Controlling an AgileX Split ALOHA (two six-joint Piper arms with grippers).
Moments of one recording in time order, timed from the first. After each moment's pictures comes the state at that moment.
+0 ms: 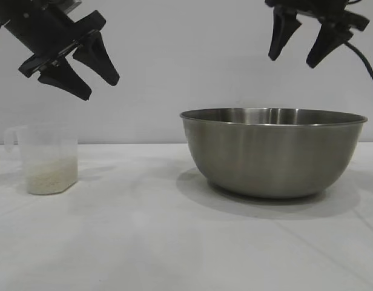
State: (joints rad) left arm -0.11 1.94 -1.30 -1.13 0.57 1.09; right arm 0.16 1.93 -1.63 0.32 0.89 -0.30
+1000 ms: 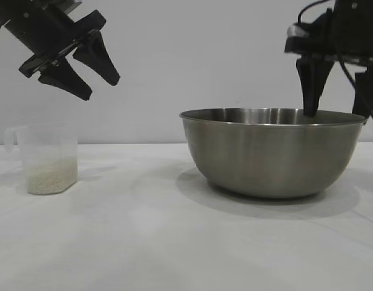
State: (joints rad) left arm -0.11 1.94 -1.30 -1.13 0.57 1.09; right arm 0.16 2.10 -1.63 0.21 1.22 -0.10
